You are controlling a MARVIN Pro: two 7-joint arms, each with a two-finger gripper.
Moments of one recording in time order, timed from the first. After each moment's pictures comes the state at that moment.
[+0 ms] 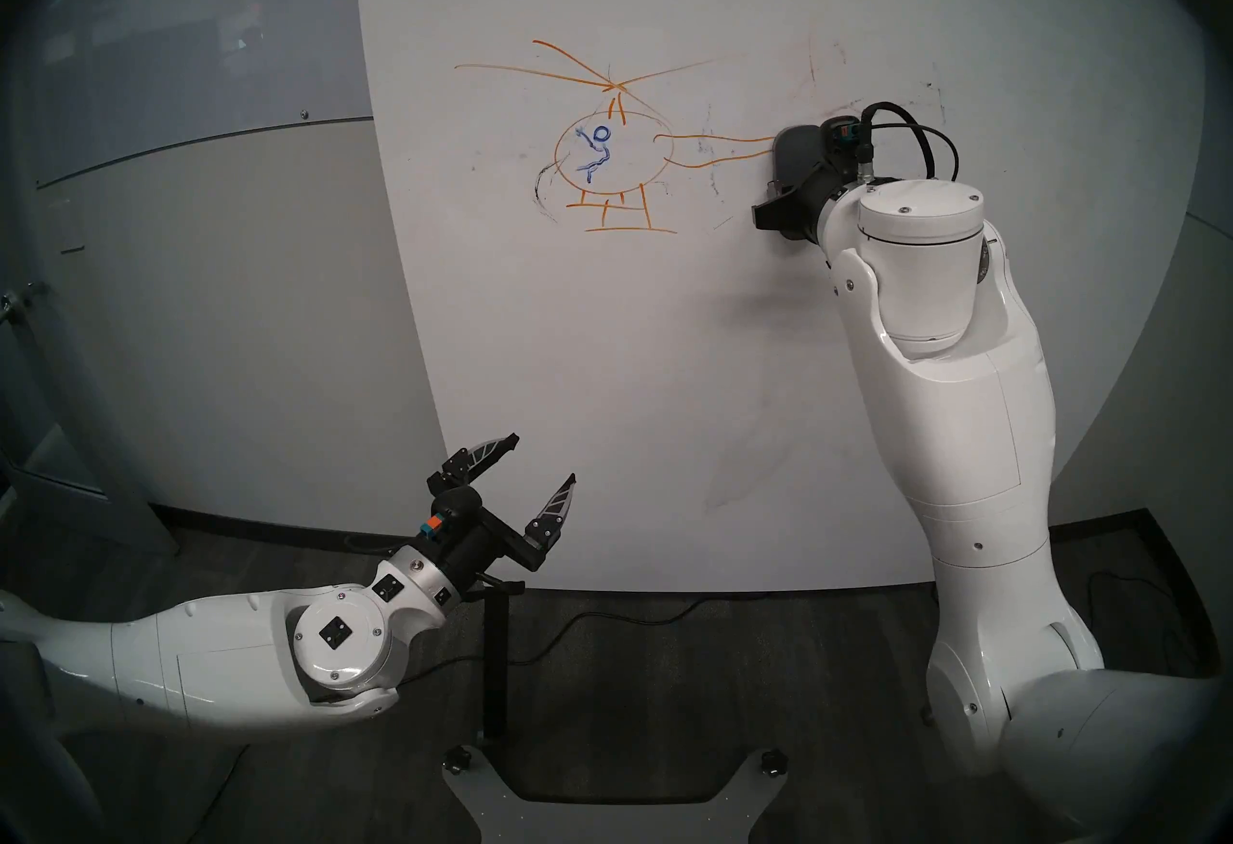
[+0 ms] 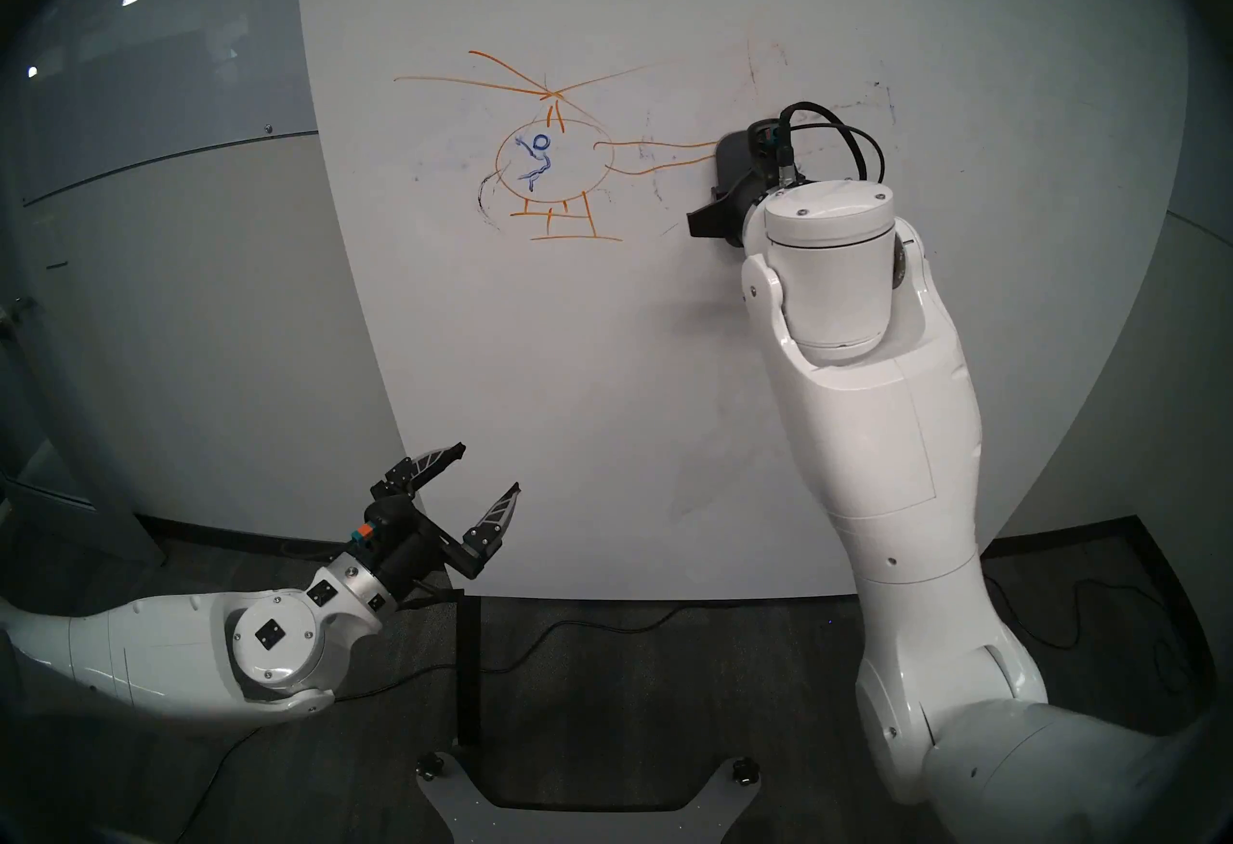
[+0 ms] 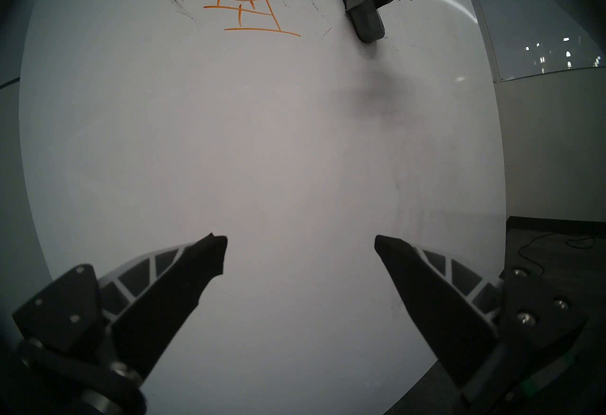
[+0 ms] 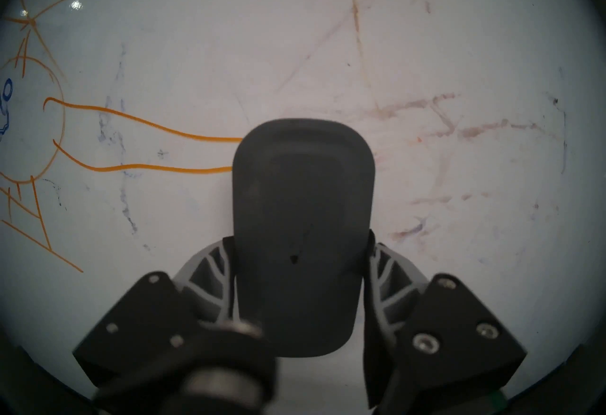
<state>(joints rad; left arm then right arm) 1.11 -0.49 -0.29 -1.85 -0.59 -0.54 0.46 -0.95 -1.31 1.33 -1.95 0.12 0.96 -0.18</state>
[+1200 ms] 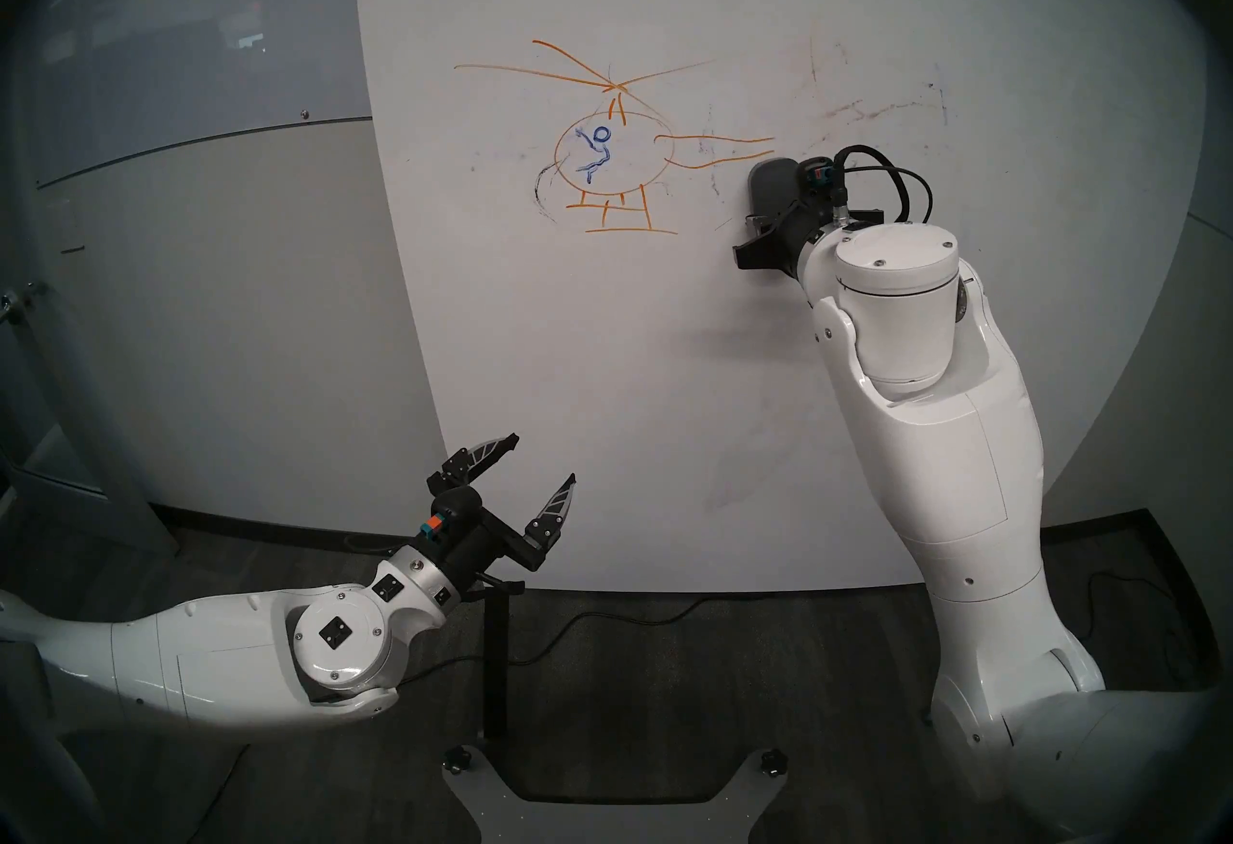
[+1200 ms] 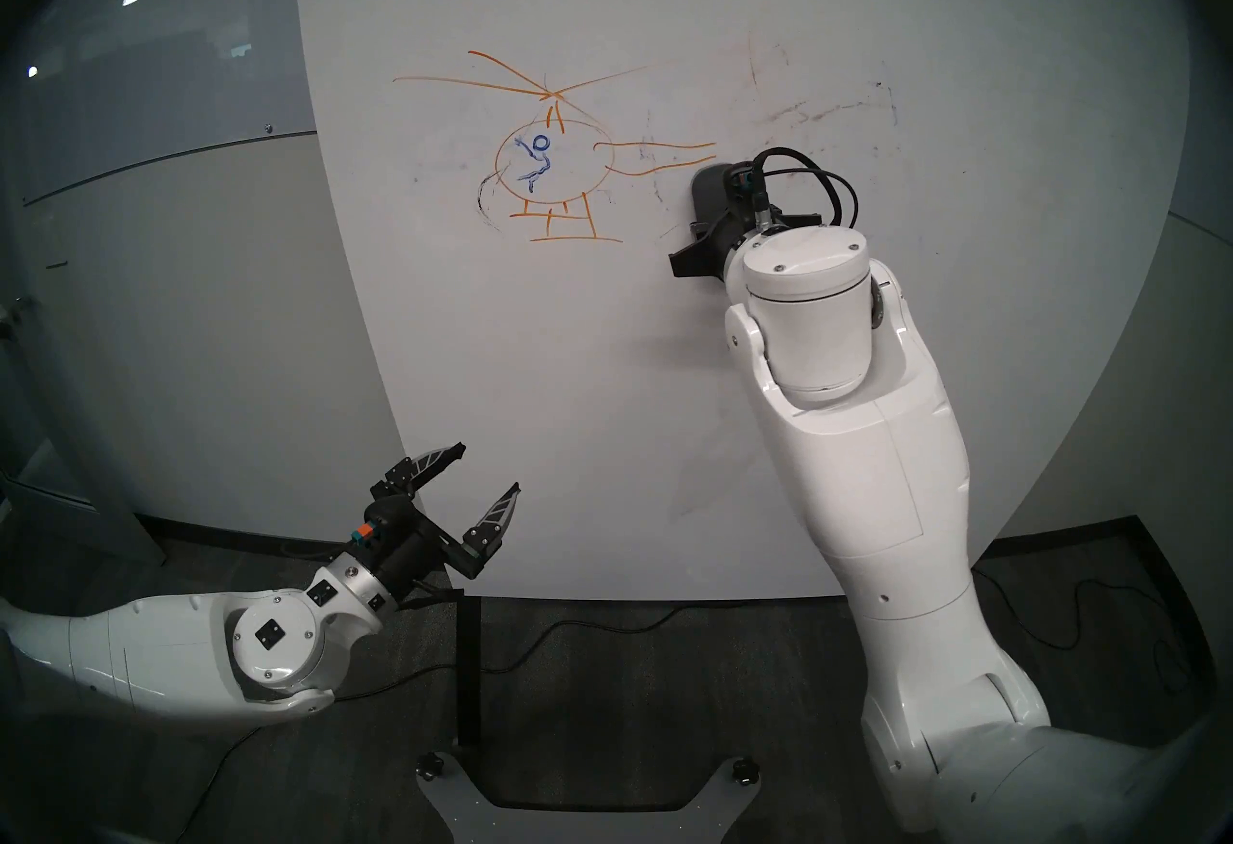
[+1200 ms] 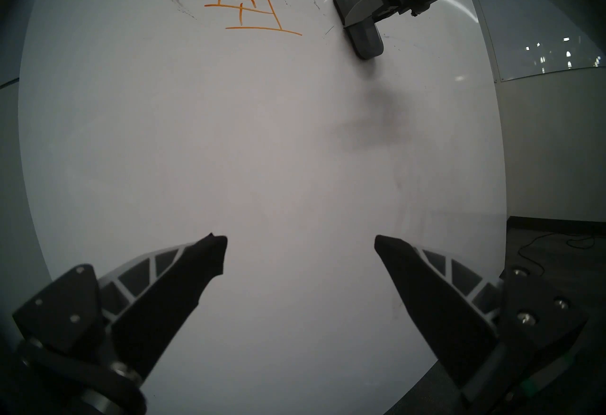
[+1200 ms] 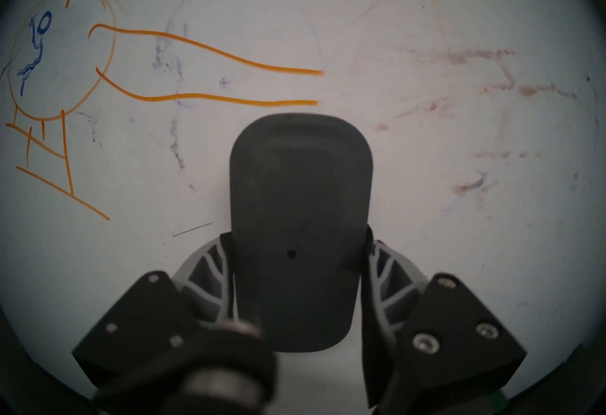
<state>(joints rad) 1.11 -0.49 -0.29 -1.85 -0.59 -0.54 0.46 -1.03 -1.29 1.29 -1.96 0.08 0.92 -0.14</state>
